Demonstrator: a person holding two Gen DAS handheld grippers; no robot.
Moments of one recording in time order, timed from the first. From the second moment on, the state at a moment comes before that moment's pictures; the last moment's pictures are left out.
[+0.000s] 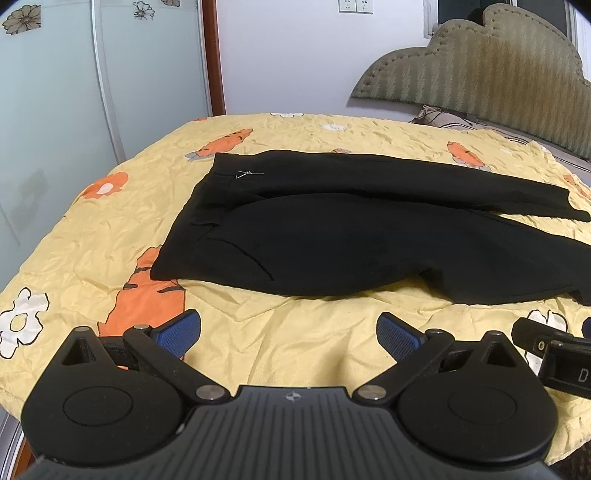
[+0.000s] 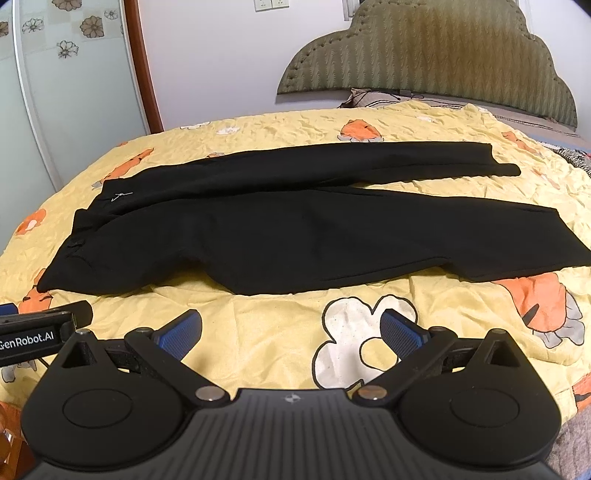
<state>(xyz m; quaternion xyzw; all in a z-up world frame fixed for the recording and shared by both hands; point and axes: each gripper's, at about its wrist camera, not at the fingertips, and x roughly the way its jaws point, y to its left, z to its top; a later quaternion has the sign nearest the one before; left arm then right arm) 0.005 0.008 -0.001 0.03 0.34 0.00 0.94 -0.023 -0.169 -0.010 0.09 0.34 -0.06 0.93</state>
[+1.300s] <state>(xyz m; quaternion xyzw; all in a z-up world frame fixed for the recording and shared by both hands) 0.006 0.008 -0.005 0.04 0.35 0.00 0.94 -0.027 -0.171 -0.006 0.10 0.33 -0.02 0.94</state>
